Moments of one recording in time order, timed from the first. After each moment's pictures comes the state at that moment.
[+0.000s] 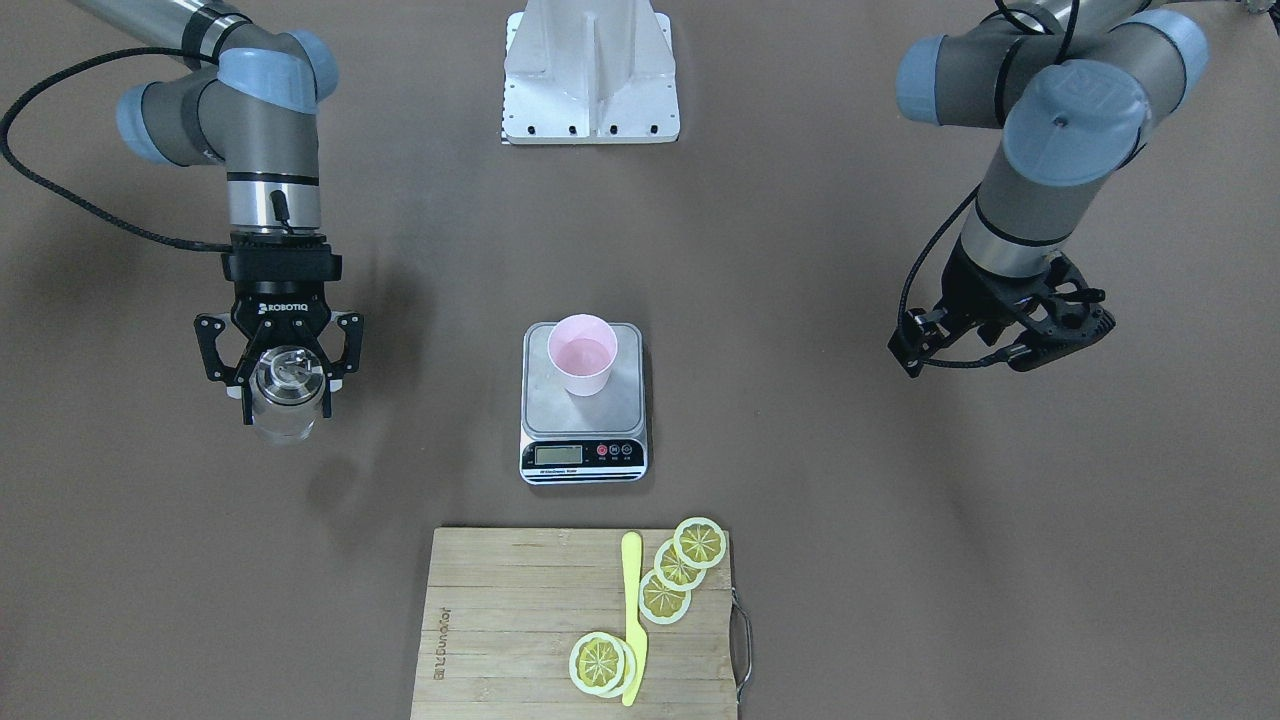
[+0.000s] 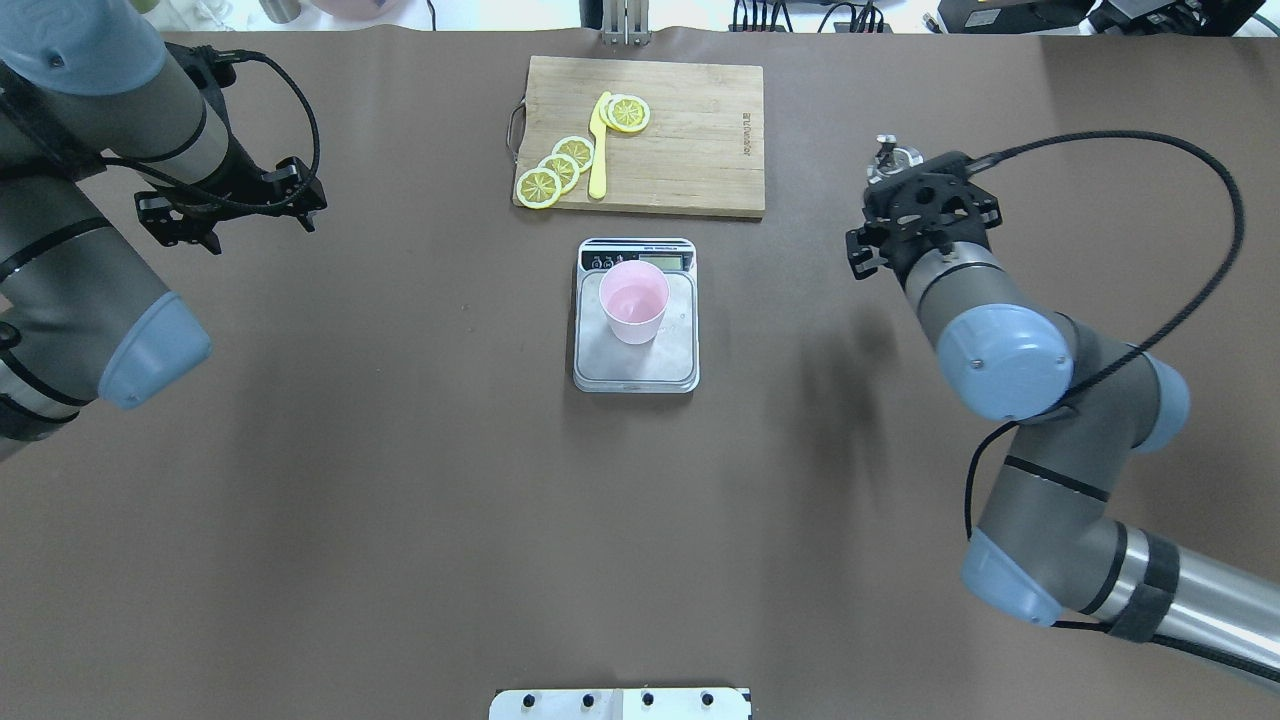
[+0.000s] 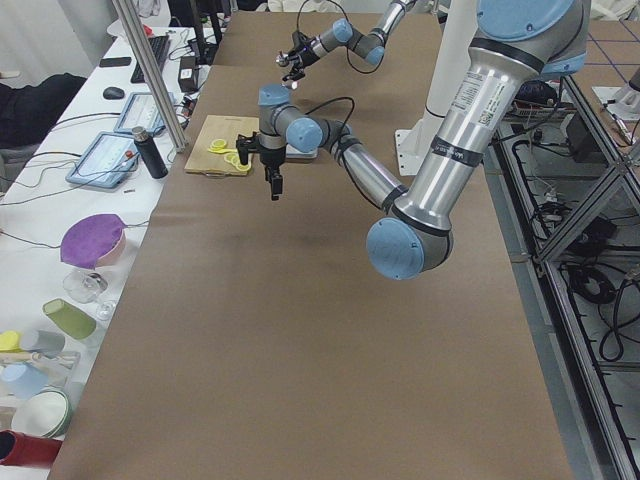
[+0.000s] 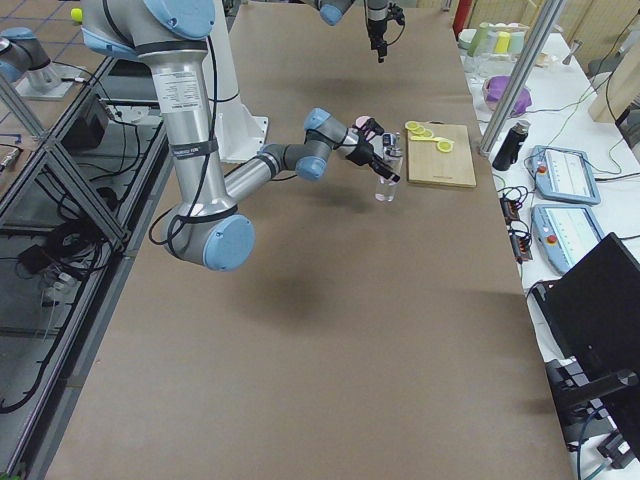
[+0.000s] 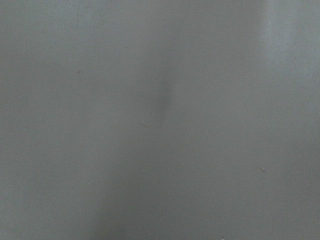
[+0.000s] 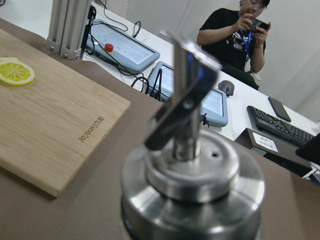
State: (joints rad) left arm -0.91 -2.02 -1.80 -1.46 -1.99 -1.17; right arm 0.55 -1.28 1.81 -1.12 1.00 0.64
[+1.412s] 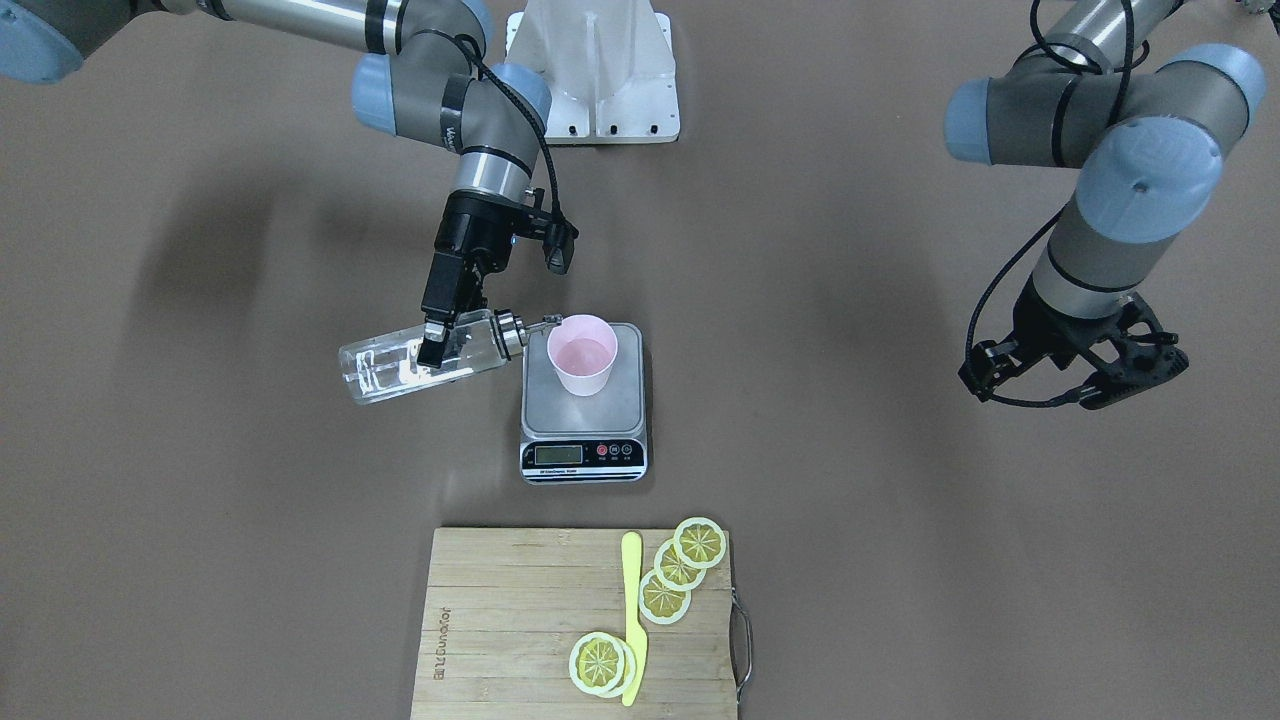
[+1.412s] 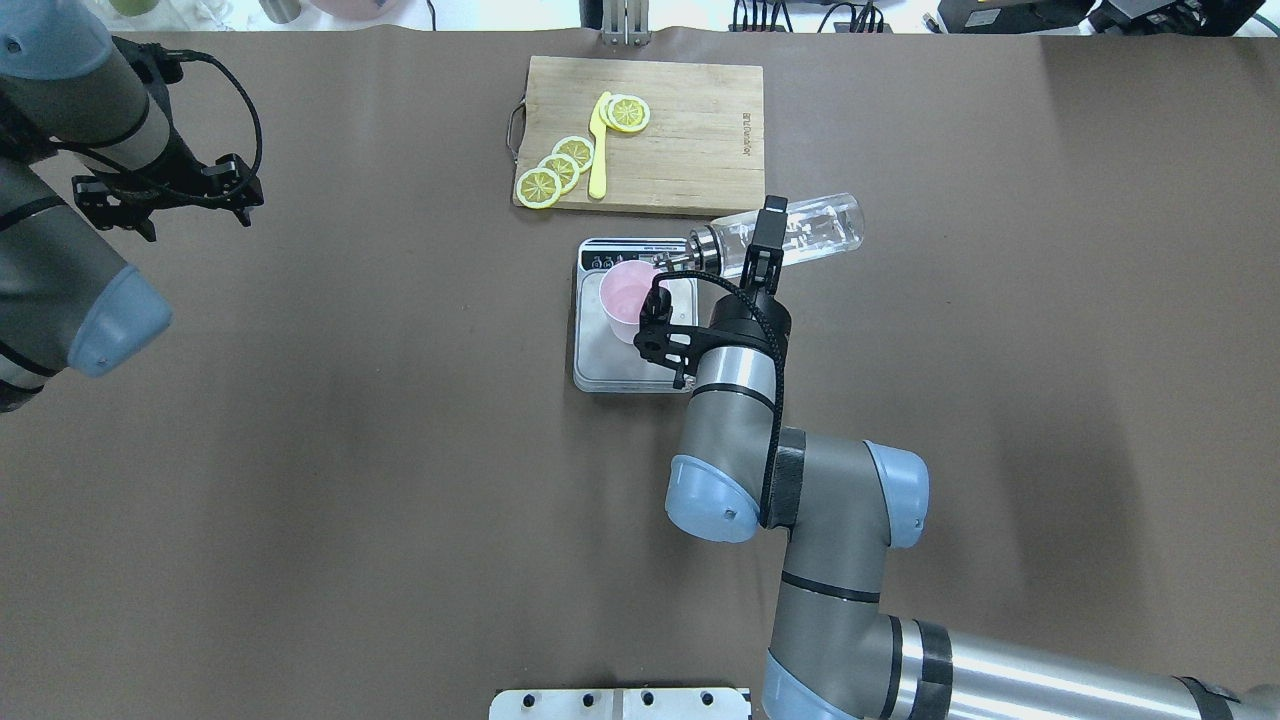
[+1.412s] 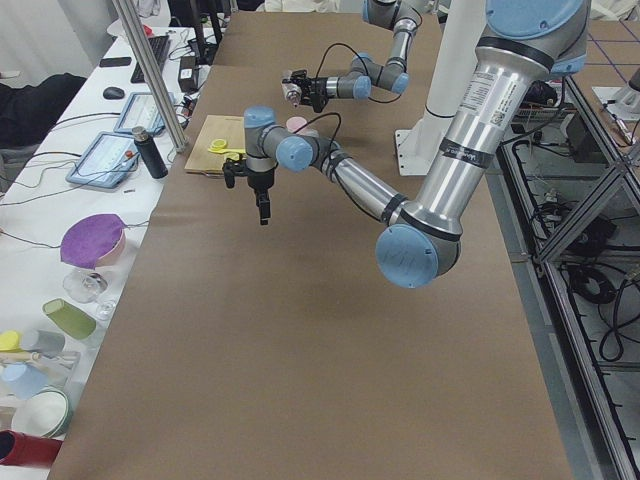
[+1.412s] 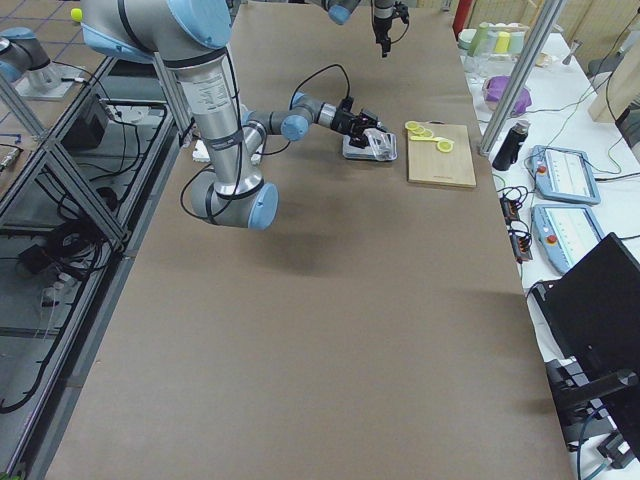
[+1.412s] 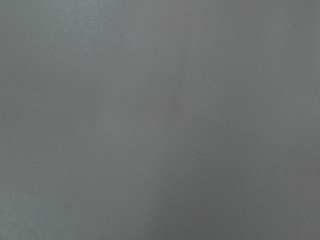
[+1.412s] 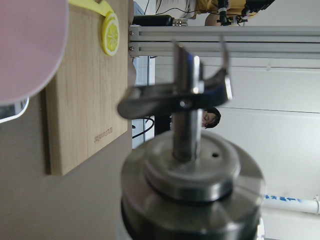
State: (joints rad) left arm -0.98 -1.97 -1.70 -1.49 -1.99 -1.03; right arm 0.31 -0.99 1.61 -1.58 0.38 0.05
